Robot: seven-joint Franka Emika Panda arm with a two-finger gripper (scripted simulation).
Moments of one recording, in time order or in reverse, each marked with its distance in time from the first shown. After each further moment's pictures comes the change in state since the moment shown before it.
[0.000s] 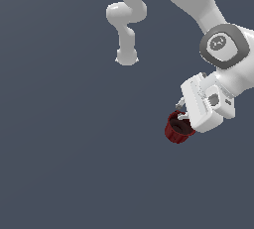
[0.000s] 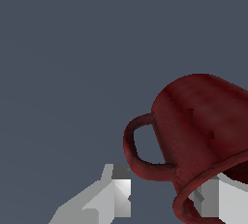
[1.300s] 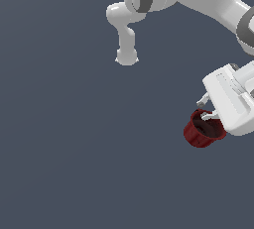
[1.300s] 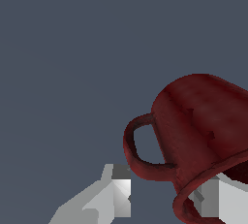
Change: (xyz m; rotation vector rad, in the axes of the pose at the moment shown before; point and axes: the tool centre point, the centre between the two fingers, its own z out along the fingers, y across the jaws) arm 0.008 0.037 -0.074 -0.003 -0.005 0.002
